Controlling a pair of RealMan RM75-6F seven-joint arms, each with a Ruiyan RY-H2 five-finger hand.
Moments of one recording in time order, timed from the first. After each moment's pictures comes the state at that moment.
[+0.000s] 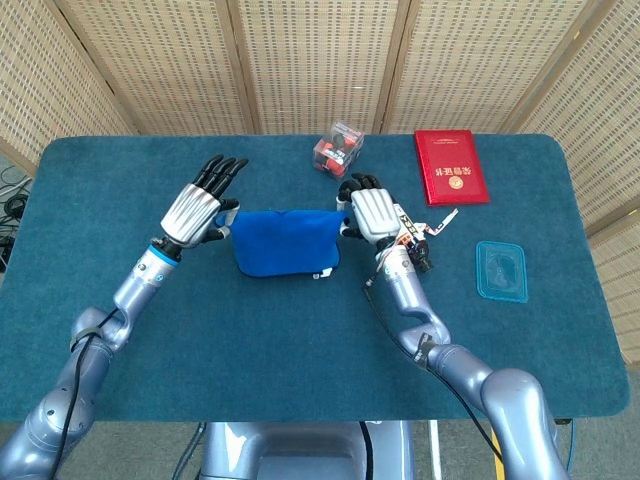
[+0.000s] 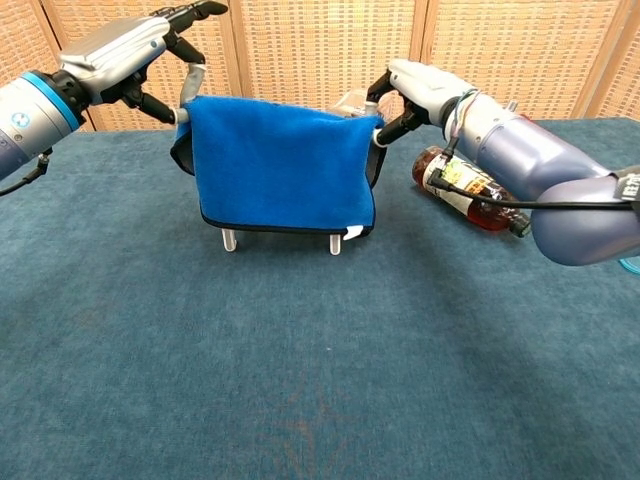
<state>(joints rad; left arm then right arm) -0.92 -1.95 -0.03 -0.15 1.56 1.32 -0.68 1.06 -1.97 0.38 -0.58 -1.20 0.89 0.18</state>
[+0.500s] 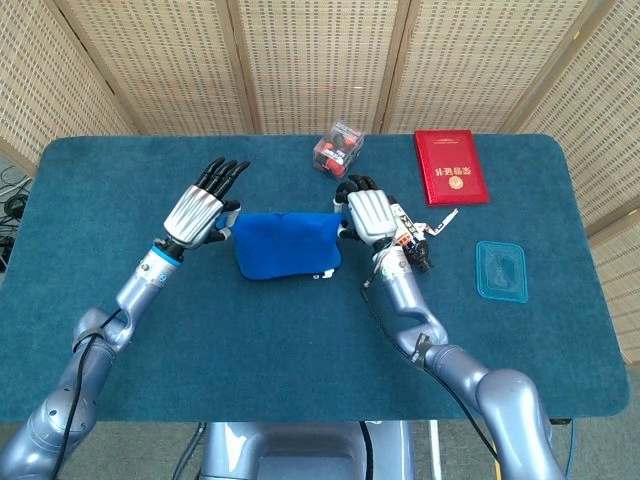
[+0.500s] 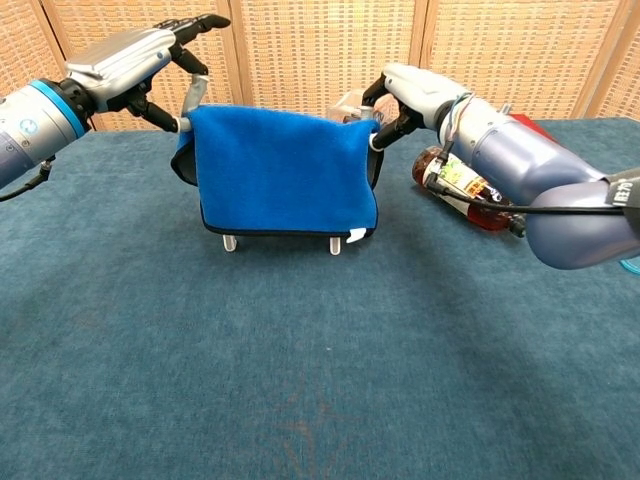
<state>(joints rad) -0.92 -1.95 -0.02 -0.15 1.56 1.28 -0.66 1.07 -1.99 0.37 -0.56 -1.21 0.88 0.18</state>
